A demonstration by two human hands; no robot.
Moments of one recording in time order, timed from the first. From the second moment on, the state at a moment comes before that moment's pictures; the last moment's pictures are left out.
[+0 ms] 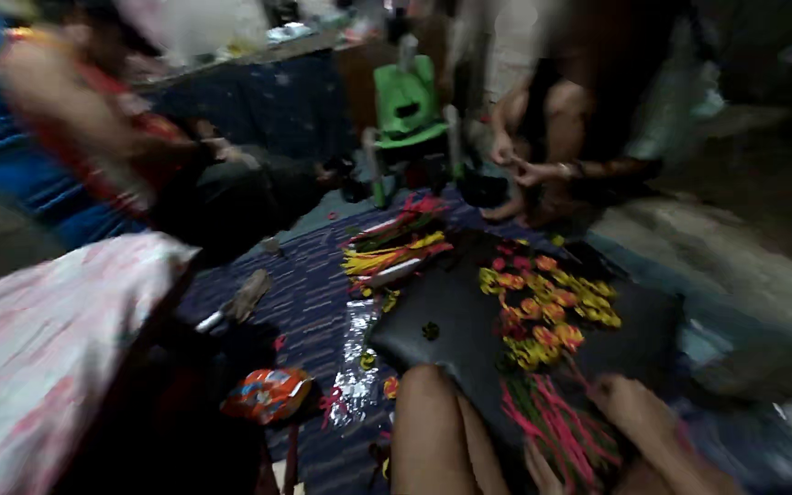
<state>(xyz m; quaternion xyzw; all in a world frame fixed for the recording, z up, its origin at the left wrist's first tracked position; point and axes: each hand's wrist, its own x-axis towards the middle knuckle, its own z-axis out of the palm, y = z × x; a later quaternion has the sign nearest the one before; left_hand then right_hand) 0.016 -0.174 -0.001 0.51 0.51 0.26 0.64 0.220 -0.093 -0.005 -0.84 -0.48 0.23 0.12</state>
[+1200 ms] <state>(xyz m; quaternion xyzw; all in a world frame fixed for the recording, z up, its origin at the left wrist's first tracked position) 0.006 -0.103 0.052 0.69 0.28 0.40 0.53 0.159 -0.203 0.045 -0.65 -0.48 0.37 0.46</state>
